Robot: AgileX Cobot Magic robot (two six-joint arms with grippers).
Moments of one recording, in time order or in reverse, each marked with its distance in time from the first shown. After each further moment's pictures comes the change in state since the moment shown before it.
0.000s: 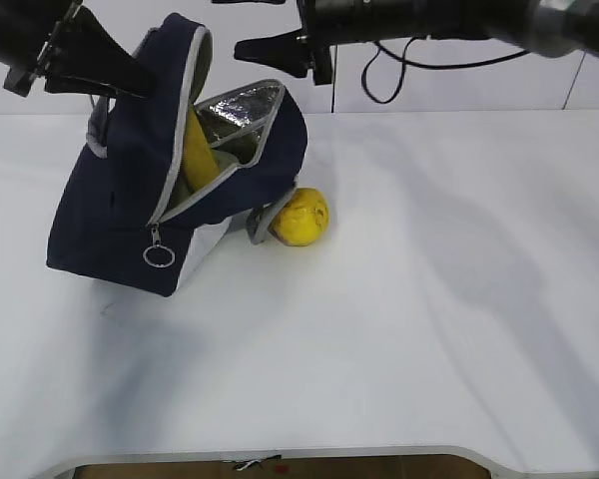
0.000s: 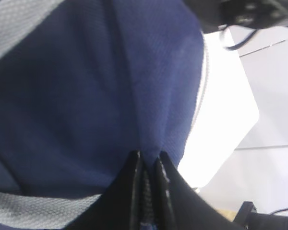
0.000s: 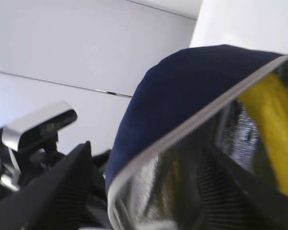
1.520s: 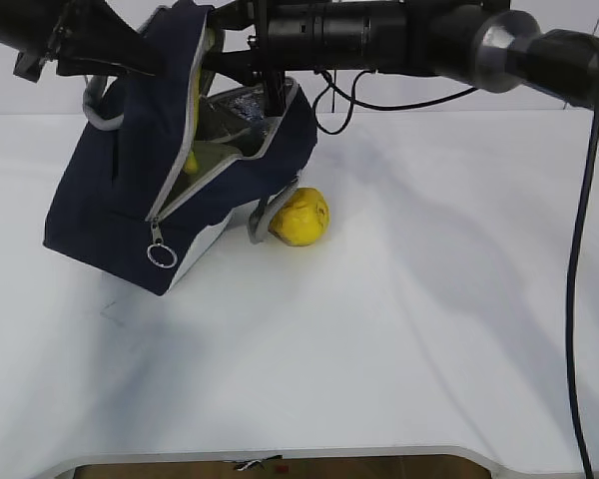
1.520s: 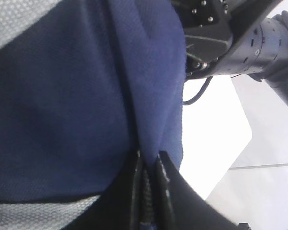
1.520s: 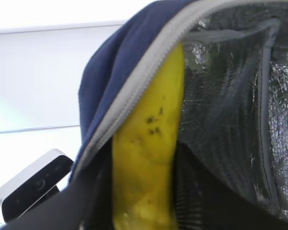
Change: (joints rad) left arm -0.028 0.000 -0.003 -0.044 -0.059 0.000; right arm 0.082 0.056 0.009 0.150 -0.120 0.223
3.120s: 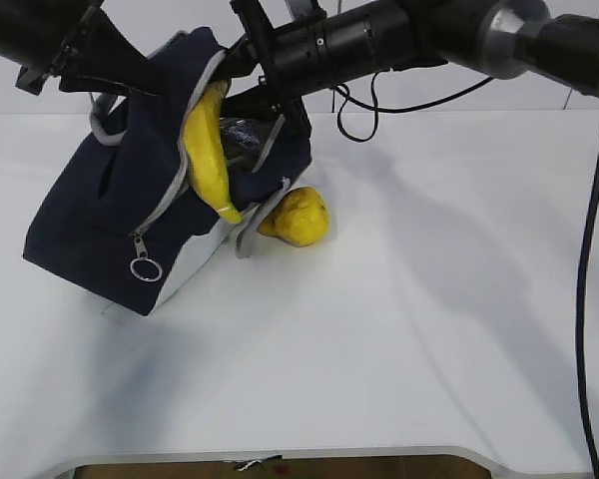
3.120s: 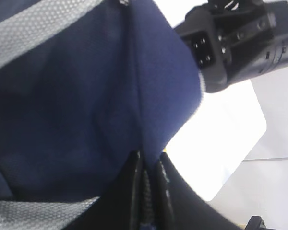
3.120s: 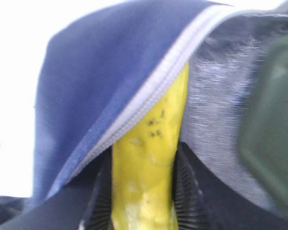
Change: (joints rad) left arm -0.010 0.002 0.015 0.040 -0.023 0.000; right arm -0.005 -0.022 -0.007 -0.363 0.079 0.089
